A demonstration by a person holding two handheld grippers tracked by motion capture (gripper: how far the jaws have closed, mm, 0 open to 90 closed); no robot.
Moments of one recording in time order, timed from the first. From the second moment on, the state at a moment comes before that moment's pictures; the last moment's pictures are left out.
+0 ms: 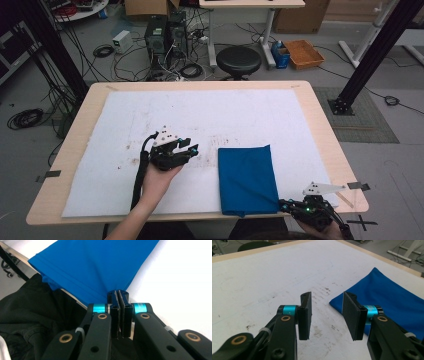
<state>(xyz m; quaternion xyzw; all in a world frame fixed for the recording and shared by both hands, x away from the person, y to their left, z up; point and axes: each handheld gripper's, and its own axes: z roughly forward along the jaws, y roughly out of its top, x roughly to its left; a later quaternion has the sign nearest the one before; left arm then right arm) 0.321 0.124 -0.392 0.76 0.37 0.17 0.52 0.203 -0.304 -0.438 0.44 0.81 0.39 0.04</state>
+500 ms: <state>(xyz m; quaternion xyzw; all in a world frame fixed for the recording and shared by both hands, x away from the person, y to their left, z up) 0.315 0.165 -0.367 0.74 0.33 0.19 0.56 0.244 -0.321 -0.388 0.41 0.77 0.47 0.15</state>
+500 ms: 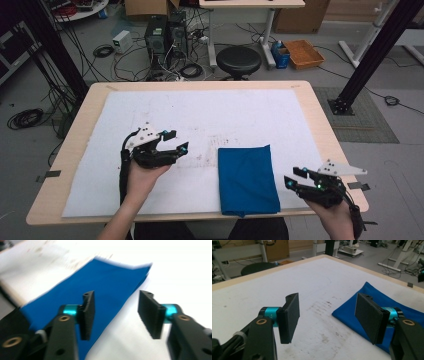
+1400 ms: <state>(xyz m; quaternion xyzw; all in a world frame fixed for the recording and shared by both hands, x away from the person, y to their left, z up) 0.315 0.213 -0.359 0.74 0.30 0.22 0.57 0.335 -0.316 -0.361 0.38 0.75 0.52 0.17</state>
